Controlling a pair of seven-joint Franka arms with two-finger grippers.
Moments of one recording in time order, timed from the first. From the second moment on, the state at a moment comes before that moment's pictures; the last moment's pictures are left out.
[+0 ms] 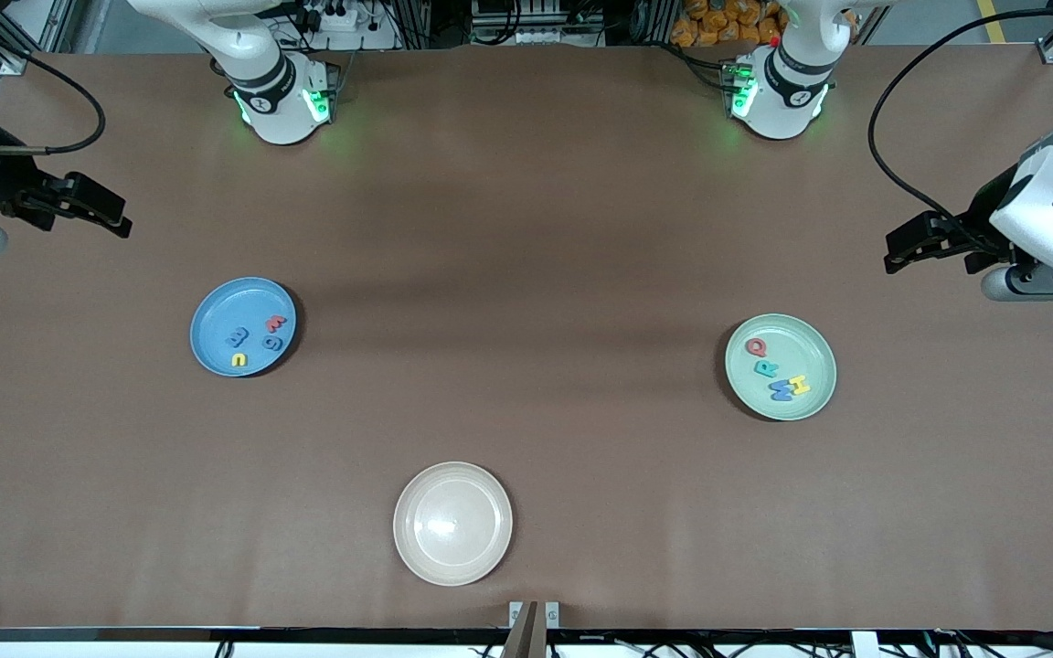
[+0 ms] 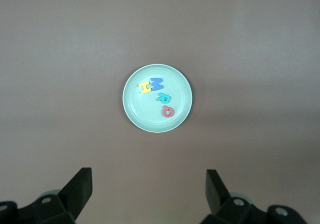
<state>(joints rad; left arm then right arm) 0.06 0.10 -0.19 -1.48 -0.02 1.55 -0.13 0.10 -0.03 -0.05 -1.59 0.02 1.51 0.17</state>
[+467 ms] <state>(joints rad) 0.06 0.10 -0.19 -1.48 -0.01 1.55 -0.13 0.11 -0.03 -0.05 -1.59 0.02 1.51 0.17</state>
